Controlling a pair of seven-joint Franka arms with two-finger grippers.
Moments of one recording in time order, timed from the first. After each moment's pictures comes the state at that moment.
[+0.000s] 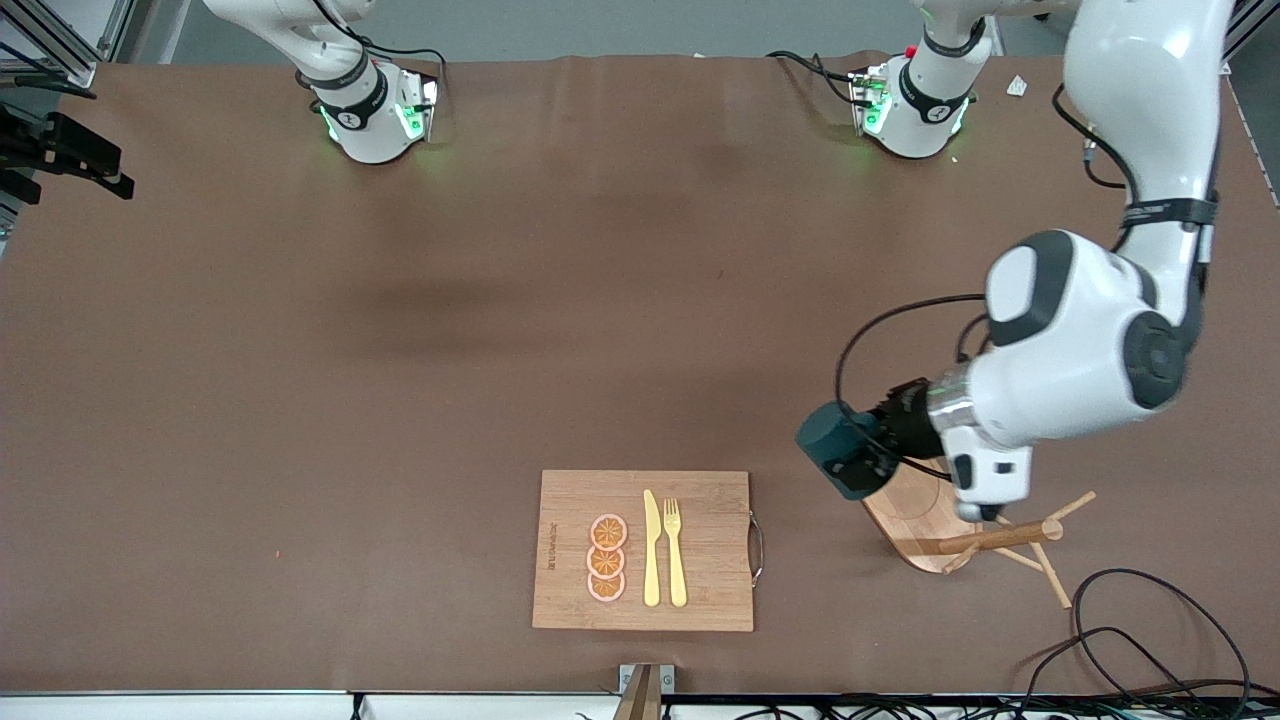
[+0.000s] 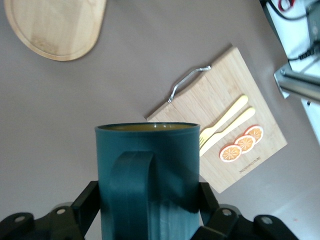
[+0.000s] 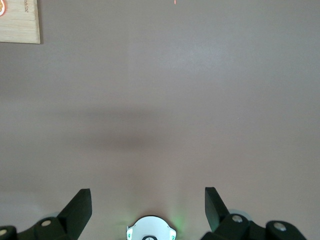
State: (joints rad) left arm -0.08 0.59 -0.35 -1.28 -0.14 1.96 -1.14; right arm 0.00 -0.10 -0.05 -1.53 0.00 1.35 -0.09
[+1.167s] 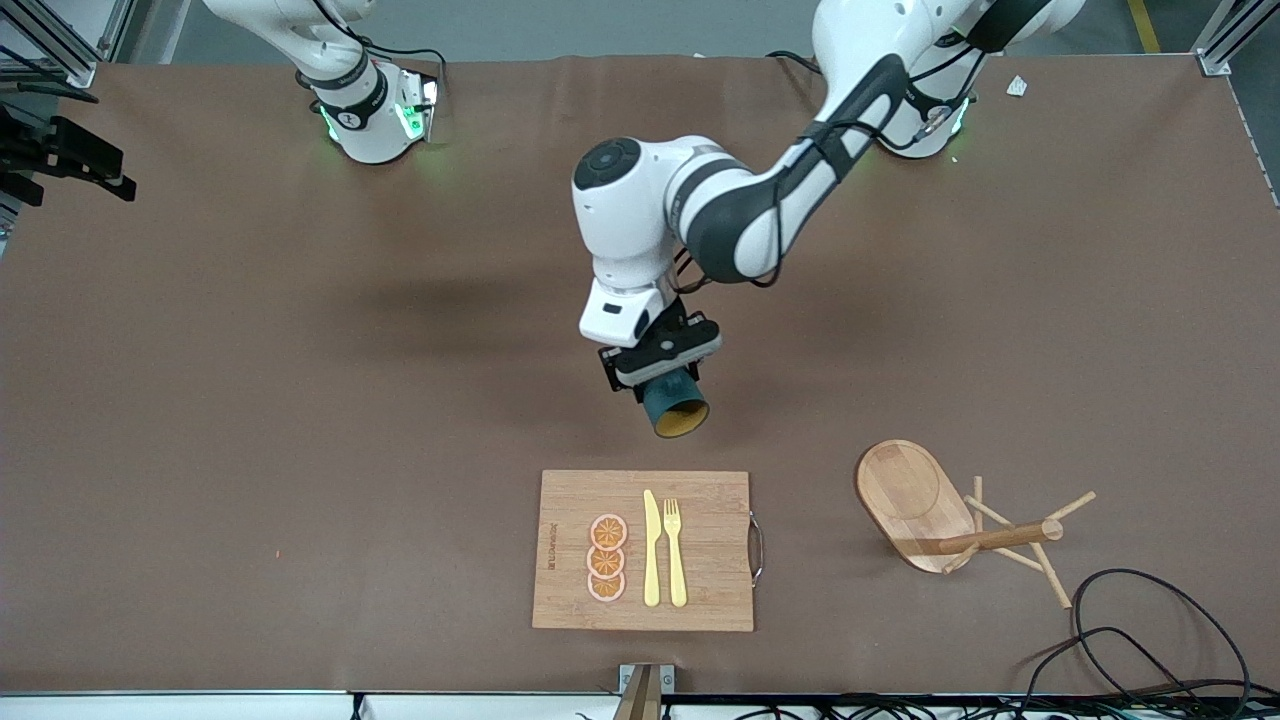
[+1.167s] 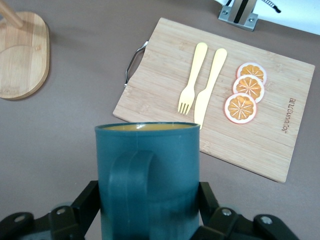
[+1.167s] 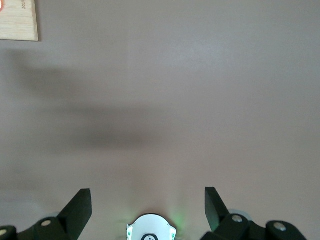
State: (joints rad) left arm -0.60 0.71 -0.35 -1.29 0.71 2.00 -1.50; right arm 0.00 -0.08 -0.05 -1.53 0.00 1.34 -0.09
